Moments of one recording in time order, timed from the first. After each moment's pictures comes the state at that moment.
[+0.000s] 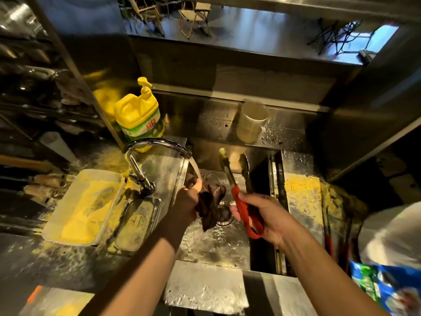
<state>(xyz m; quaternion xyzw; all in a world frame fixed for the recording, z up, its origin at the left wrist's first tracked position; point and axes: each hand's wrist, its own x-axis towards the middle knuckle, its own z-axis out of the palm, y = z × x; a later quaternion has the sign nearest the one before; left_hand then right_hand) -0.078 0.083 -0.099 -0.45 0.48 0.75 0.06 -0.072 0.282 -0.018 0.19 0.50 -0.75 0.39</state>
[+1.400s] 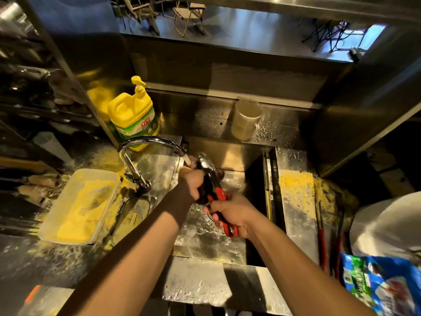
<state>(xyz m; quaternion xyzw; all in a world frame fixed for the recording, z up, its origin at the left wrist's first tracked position) -0.115 0.085 -0.066 -0.42 0.49 0.76 0.05 -0.055 0.232 -0.007 0.12 0.68 -0.59 0.42</state>
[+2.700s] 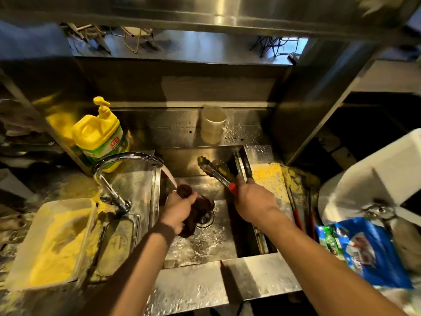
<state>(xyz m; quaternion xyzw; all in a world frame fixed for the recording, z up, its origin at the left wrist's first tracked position) -0.053 0.099 -0.067 -0.31 0.62 0.71 0.14 -0.059 0.286 0.008 -0.03 0.99 -0.03 0.11</state>
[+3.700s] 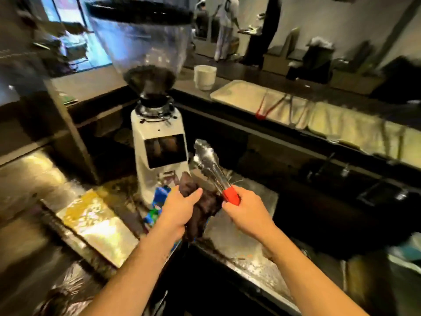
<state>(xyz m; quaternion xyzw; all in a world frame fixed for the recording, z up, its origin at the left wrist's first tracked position) 0.081 0.523 0.021 0.14 0.66 0.66 0.34 0.228 0.616 0.072 0.36 0.84 -0.38 -0.14</state>
